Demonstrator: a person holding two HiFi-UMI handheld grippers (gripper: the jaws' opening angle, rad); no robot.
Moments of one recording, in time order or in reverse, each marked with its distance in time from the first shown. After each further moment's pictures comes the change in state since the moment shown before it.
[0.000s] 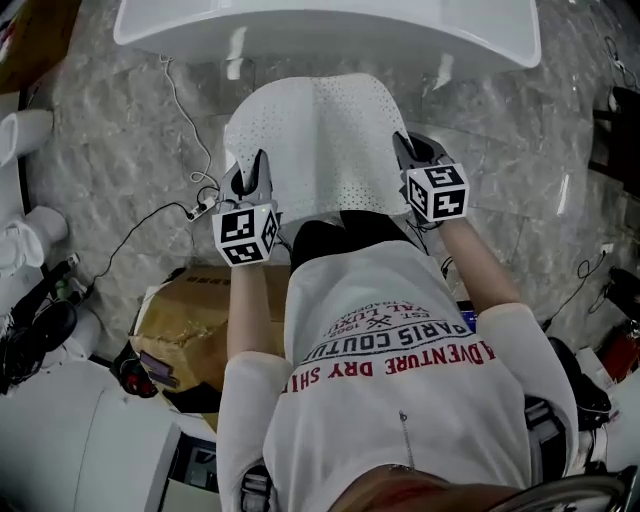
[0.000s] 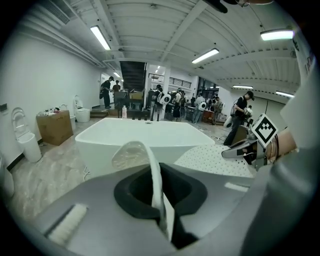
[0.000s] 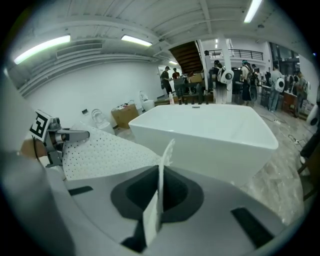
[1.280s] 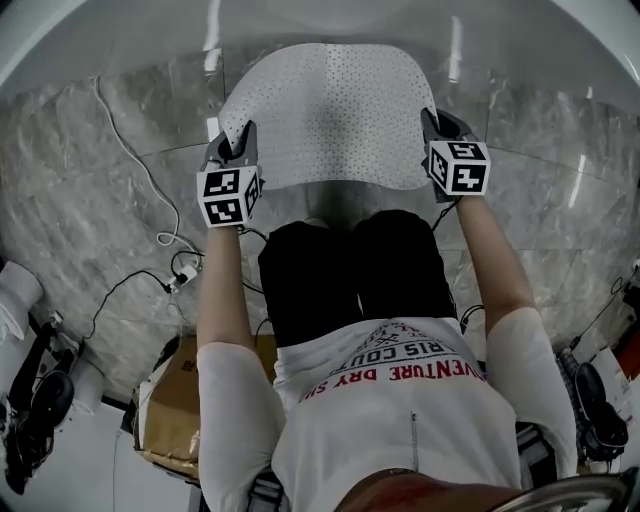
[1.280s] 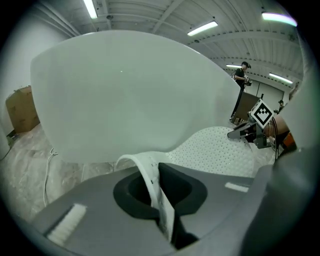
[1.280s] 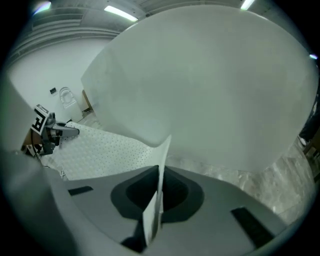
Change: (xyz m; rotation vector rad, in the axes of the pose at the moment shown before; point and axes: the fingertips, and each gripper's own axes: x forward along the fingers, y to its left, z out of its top) left arm 0.435 0.191 -0.328 0.111 0.182 -0.129; right arm 0.443 -0.188 -0.234 0.046 0.102 -0.194
